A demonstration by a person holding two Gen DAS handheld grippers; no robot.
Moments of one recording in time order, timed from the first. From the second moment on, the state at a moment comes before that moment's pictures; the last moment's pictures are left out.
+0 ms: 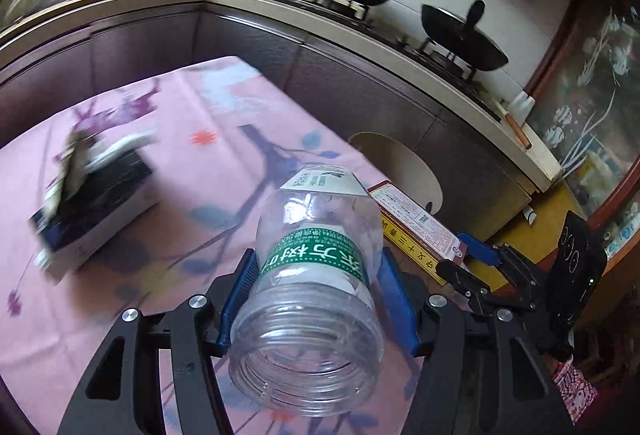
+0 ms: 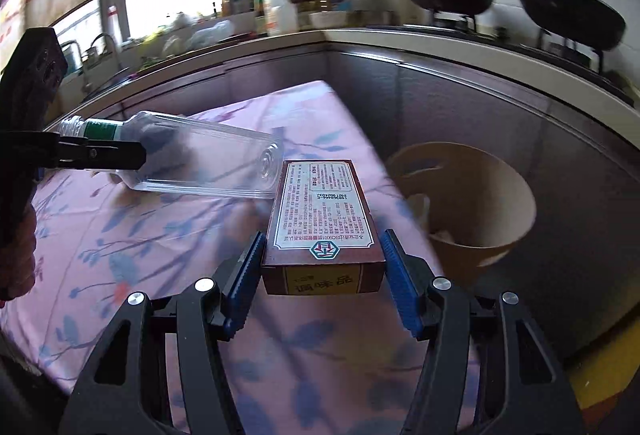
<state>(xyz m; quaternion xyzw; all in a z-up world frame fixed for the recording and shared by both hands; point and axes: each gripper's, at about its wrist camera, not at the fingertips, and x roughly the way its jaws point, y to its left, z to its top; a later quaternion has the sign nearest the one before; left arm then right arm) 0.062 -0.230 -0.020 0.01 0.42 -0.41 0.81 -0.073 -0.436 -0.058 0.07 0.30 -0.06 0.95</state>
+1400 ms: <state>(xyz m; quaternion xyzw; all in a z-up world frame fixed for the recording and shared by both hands) 0.061 -0.162 -0.025 0.00 0.40 -0.30 0.87 0.002 -0.384 -0.054 0.21 0.30 0.03 0.93</state>
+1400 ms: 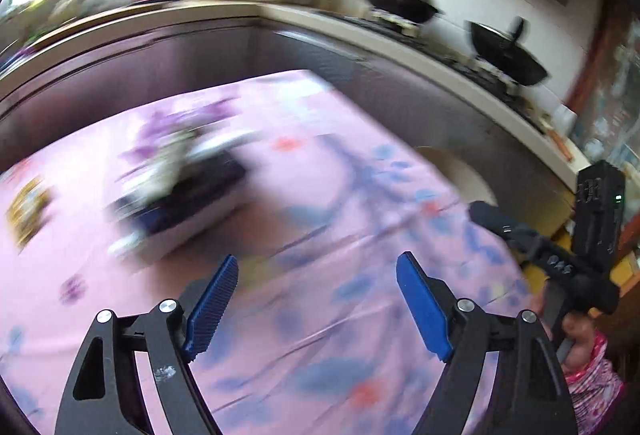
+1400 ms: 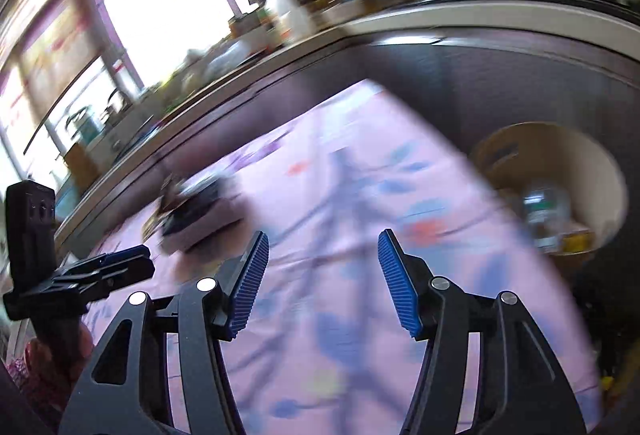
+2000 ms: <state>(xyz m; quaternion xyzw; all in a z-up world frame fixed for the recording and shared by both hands) 0.231 0.095 -0.061 -0.19 0.42 -0.12 0.88 0.194 -0.108 -0.035 0.15 0.42 0.27 0.85</state>
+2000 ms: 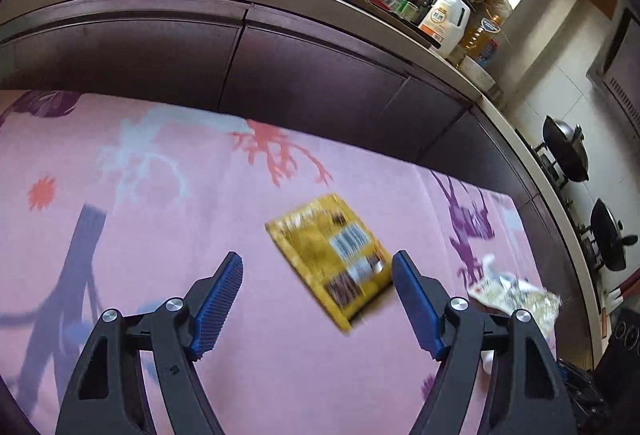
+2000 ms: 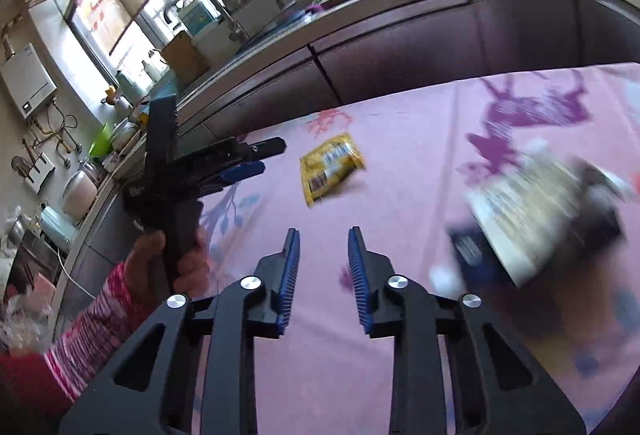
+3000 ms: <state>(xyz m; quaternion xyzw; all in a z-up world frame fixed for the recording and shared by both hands) 0.198 0.148 -0.110 -0.42 0.41 -0.20 0.78 0.282 -0.050 -0.111 0.21 0.50 0.26 0.79</state>
